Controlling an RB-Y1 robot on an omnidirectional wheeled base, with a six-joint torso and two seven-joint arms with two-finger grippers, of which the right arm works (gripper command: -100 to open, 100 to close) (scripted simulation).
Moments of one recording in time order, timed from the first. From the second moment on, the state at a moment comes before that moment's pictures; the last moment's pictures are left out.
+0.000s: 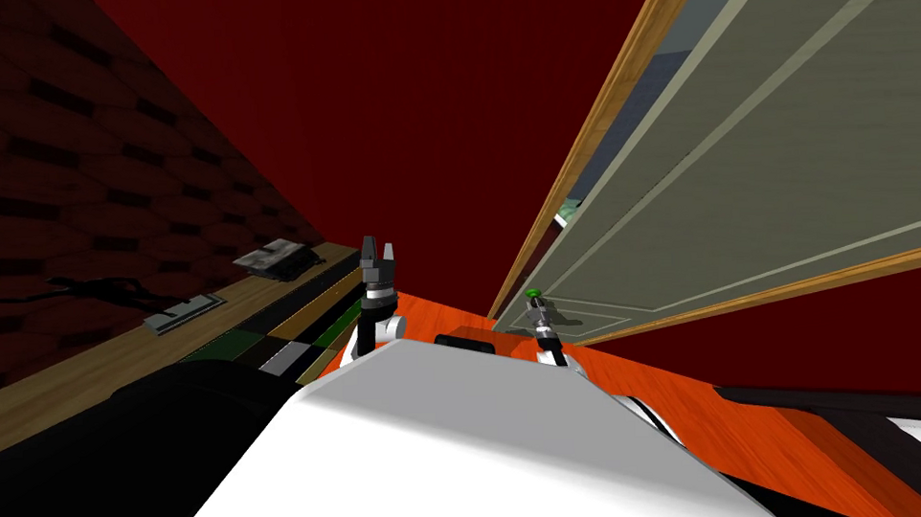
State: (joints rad) arm -0.13 -0.33 0.08 -0.42 -0.06 -1.04 -0.70
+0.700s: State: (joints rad) arm -0.18 -0.33 0.08 -0.36 -0.06 -1.07 -0.88
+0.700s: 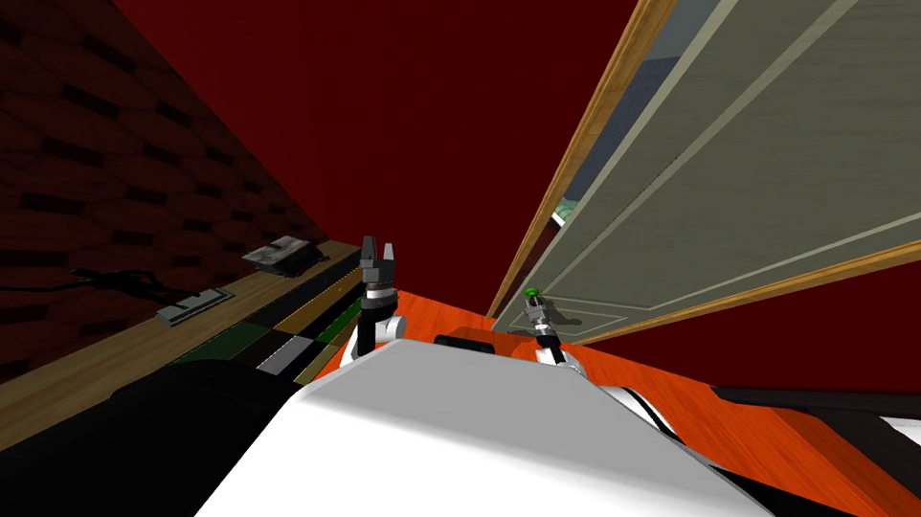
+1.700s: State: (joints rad) arm -0.18 -0.33 0.09 -0.38 -0.06 -1.07 -0.94
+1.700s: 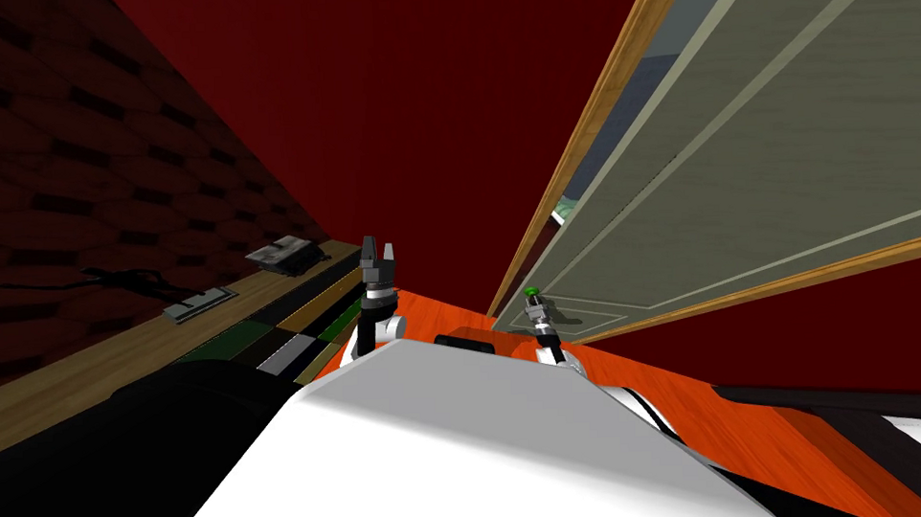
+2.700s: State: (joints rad) arm -0.17 -0.35 0.12 -0.39 -0.07 -1.08 -1.16
